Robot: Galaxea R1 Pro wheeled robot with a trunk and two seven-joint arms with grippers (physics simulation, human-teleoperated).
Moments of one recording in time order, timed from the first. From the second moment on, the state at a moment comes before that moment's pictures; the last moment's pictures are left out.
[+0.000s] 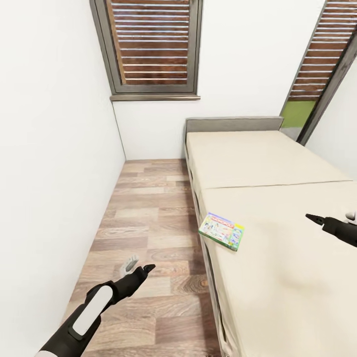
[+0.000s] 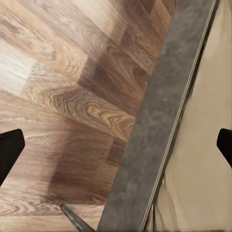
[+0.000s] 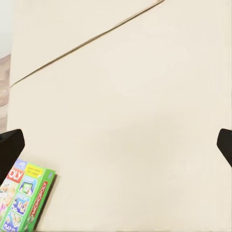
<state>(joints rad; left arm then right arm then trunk) -0.42 0.11 -0.30 -1.01 1.22 0.43 0.13 -0.58 -0.45 -0.55 -1.31 -0.33 0.89 0.45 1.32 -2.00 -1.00</state>
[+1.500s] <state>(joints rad) -0.42 0.10 -0.30 -1.01 1.21 0.43 0.13 -0.58 -0.45 -0.55 -1.31 -0.33 0.89 0.45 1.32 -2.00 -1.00</state>
